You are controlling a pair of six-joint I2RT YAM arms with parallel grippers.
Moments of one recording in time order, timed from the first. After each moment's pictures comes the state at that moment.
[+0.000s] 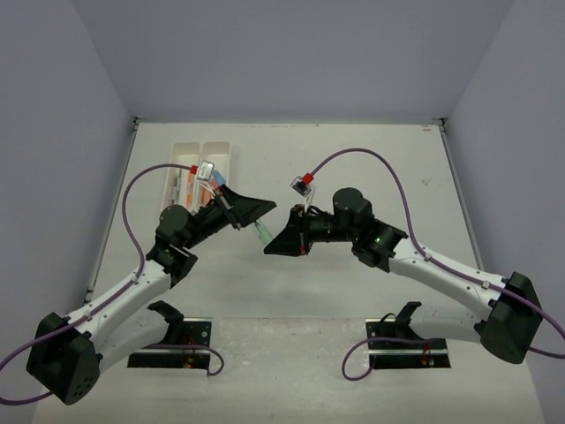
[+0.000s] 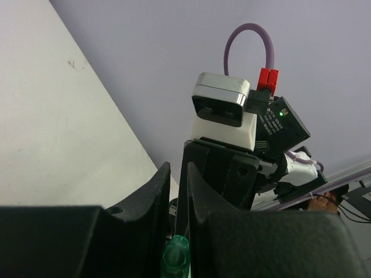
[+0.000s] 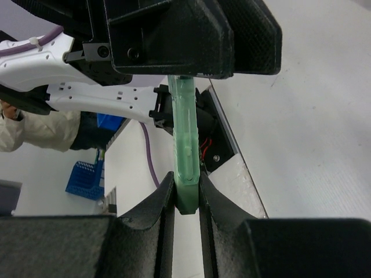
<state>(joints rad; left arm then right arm) -0.54 0.94 0.51 0.63 0.45 -1.14 0.86 1.17 0.85 0.09 -0.62 0.74</state>
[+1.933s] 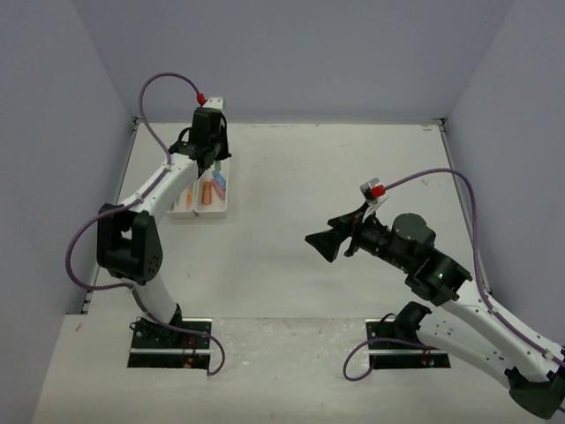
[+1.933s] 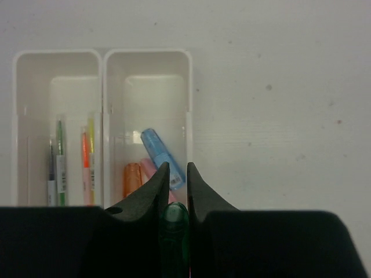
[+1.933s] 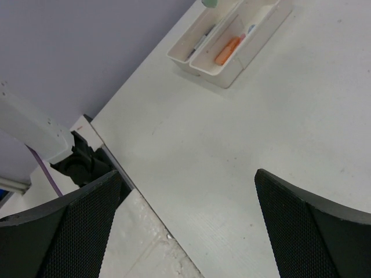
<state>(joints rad) -0.27 1.76 1.46 -0.35 -0.21 -0.20 0.79 0.69 0.73 -0.22 -0.13 0.49</state>
